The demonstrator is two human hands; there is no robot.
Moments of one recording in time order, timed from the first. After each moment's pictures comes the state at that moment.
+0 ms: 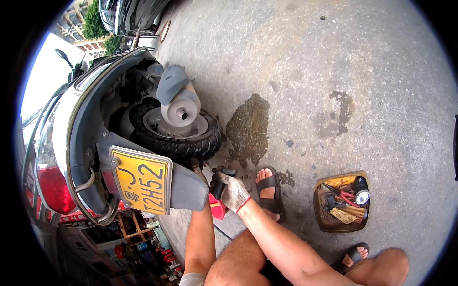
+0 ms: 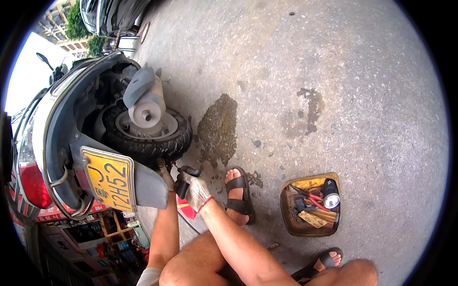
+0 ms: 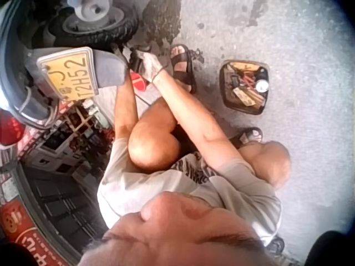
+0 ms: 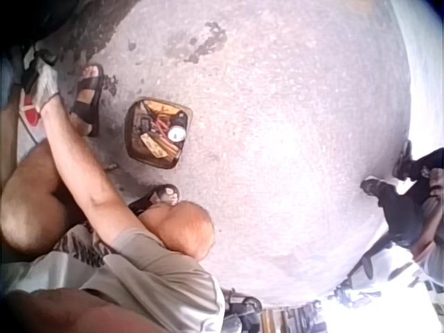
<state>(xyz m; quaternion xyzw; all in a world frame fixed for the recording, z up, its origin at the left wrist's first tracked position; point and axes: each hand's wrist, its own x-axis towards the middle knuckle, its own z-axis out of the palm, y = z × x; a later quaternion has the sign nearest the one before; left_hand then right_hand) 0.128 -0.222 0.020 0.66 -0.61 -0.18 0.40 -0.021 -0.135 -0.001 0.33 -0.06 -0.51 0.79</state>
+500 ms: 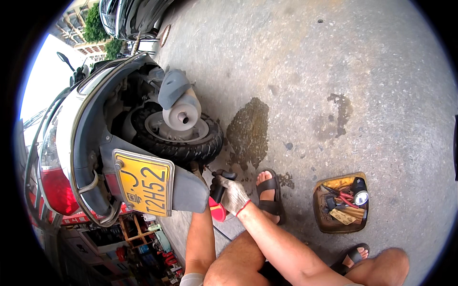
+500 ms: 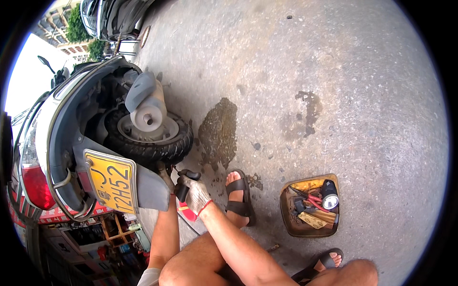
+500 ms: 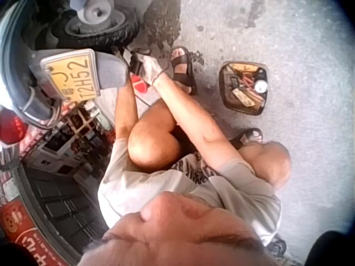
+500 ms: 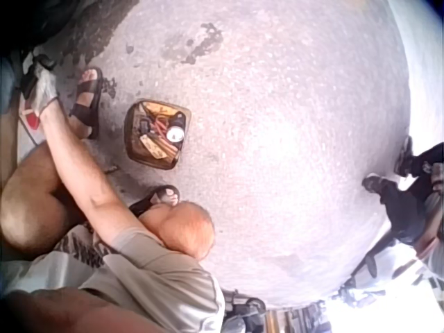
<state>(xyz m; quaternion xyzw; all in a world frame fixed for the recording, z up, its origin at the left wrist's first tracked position) 0.127 -0.216 0.028 0.66 -0.61 -0.19 0.40 -0.025 -0.133 0.005 0.33 -0.05 -0.51 0.79</state>
